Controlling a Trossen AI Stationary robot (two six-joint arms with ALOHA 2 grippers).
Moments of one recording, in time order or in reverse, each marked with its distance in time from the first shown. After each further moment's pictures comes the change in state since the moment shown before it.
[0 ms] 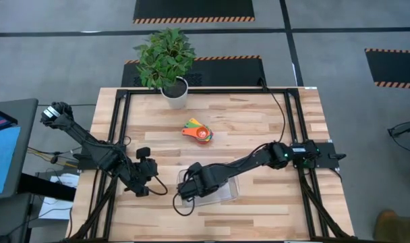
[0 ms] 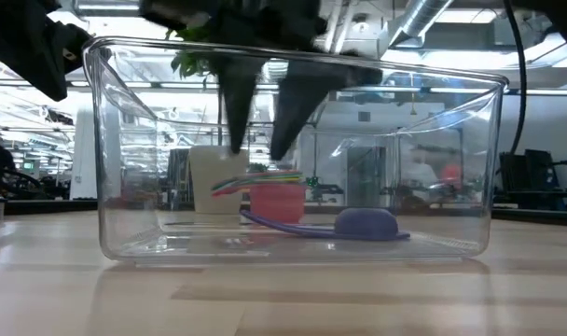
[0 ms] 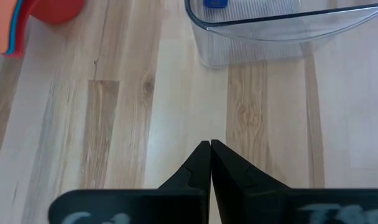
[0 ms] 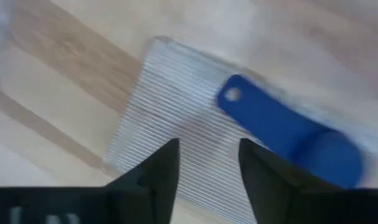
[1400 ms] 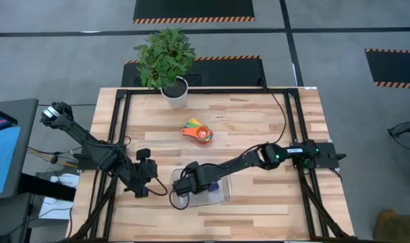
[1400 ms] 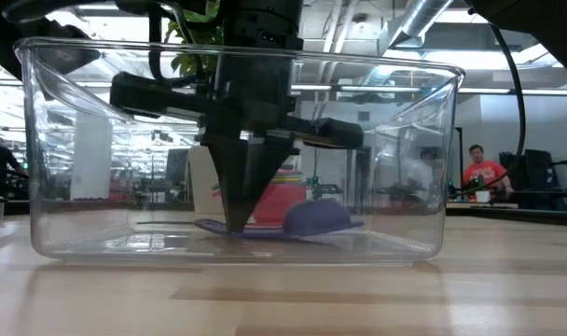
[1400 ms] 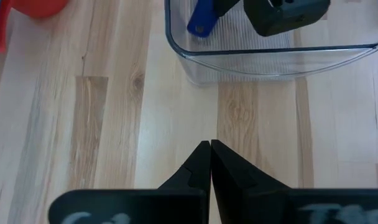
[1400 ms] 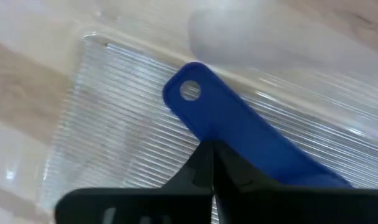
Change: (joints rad) left arm 0.000 0.000 0.000 0.007 0.038 0.000; right arm -0.039 0.114 0.000 0.100 -0.046 0.113
